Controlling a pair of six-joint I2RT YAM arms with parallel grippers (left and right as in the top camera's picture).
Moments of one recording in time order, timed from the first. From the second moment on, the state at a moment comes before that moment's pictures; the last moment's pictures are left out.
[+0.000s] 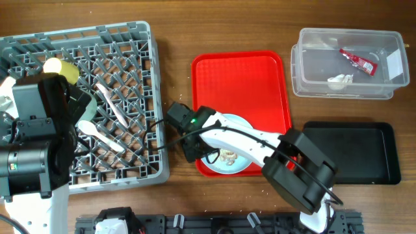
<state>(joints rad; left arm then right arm) 0.08 1.05 1.38 -1.19 -0.44 -0.77 0.93 2.01 1.36 -0.88 -0.09 0.54</state>
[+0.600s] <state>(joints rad) 0.08 1.05 1.38 -1.19 -0.44 -0.77 0.86 2.00 1.37 -0.98 -0.13 0.42</state>
